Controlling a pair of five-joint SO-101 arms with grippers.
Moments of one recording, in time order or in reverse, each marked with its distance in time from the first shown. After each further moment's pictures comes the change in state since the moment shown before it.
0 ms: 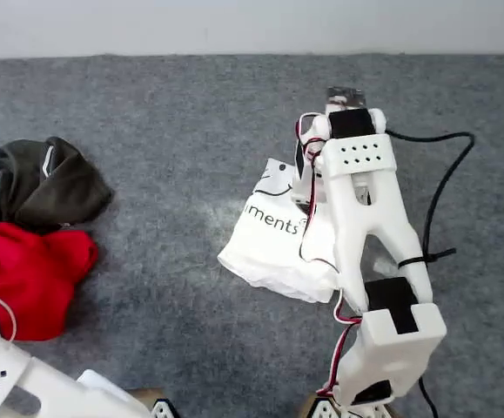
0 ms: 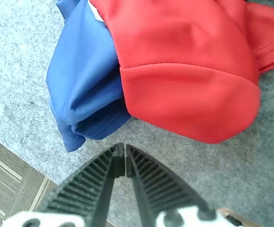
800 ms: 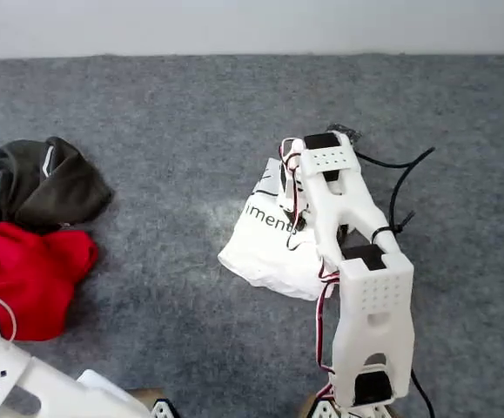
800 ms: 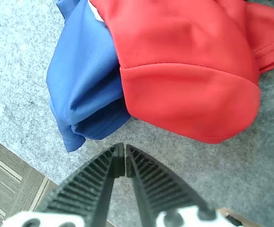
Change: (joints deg) left arm 0.0 0.0 0.0 0.0 0.0; right arm -0.1 26.5 -2.2 -17.2 -16.9
